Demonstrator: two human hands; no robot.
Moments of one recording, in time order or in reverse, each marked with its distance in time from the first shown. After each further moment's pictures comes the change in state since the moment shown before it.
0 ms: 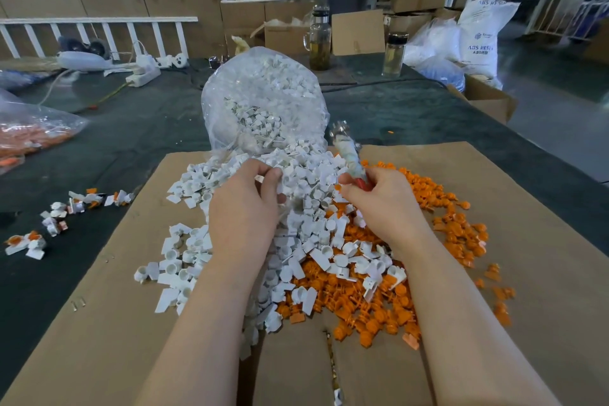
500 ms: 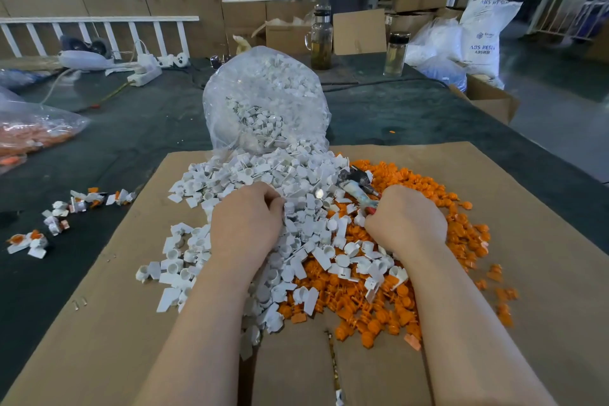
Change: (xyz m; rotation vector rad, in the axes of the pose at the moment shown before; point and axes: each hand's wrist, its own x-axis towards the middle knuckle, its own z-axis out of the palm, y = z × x) left_hand 0.001 -0.008 0.000 0.291 -0.216 -0.011; right_hand -0.001 0.013 -0.004 -0.898 0.063 0.181
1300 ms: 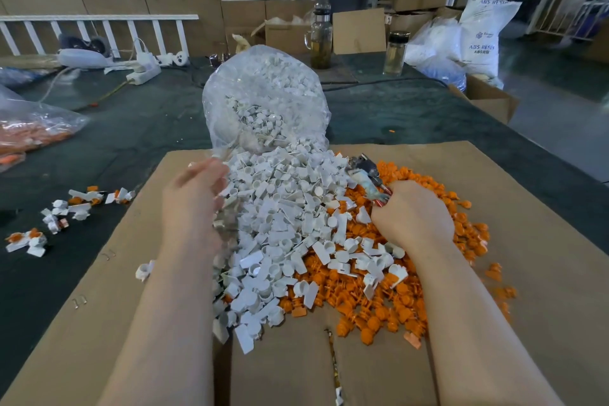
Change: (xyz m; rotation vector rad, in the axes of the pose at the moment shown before) left_hand 0.006 -0.014 -0.042 -1.201 0.188 -0.608; right_hand 0.008 0.013 0.004 0.152 0.033 -0.039
